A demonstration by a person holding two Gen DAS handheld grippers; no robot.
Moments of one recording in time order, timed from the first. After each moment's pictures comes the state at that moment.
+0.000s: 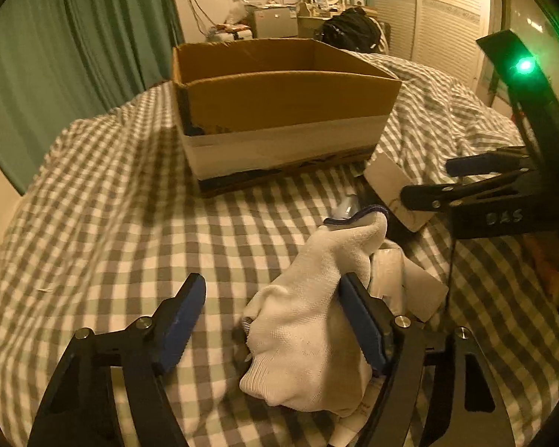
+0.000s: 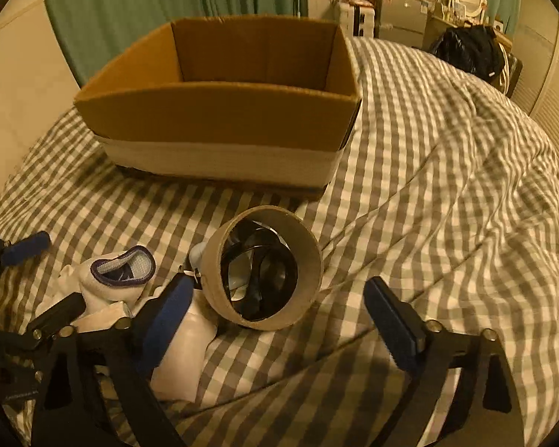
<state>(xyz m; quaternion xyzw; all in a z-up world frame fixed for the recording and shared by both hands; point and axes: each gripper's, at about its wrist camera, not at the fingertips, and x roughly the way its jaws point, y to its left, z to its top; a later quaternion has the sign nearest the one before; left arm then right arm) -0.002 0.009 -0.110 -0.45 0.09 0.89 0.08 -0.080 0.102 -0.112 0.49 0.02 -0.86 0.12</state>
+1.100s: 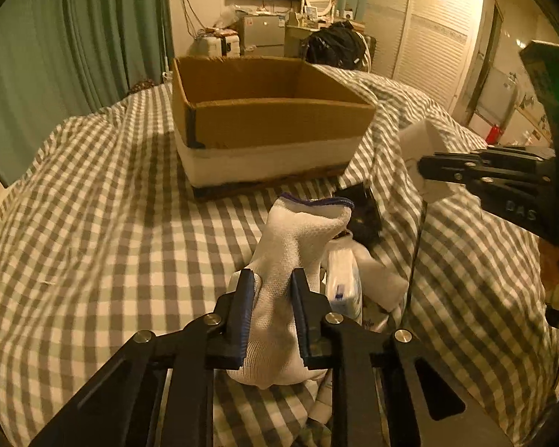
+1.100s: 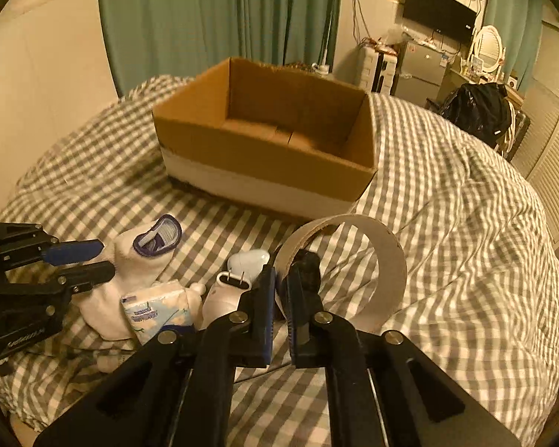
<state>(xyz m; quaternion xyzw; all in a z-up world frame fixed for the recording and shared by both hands) 0.012 -0.007 -0.071 -0.44 0.05 0.89 0.12 -0.029 0.083 -0.052 0.42 0.08 -0.89 0.15</state>
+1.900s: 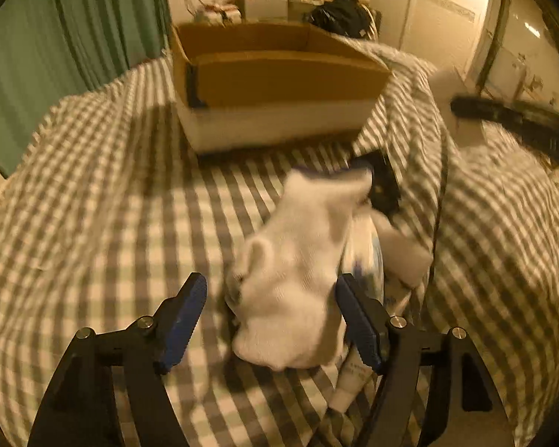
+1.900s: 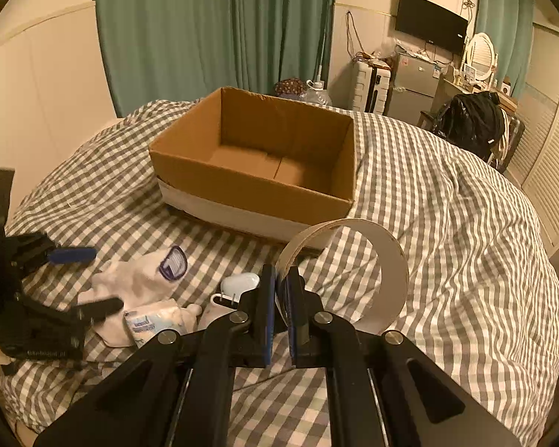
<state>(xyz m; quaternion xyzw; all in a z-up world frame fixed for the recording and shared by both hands) 0.005 -0.007 -0.103 -0.49 0.07 0.86 0.11 -0.031 0.097 -0.034 0.40 0.07 -0.90 0.14</state>
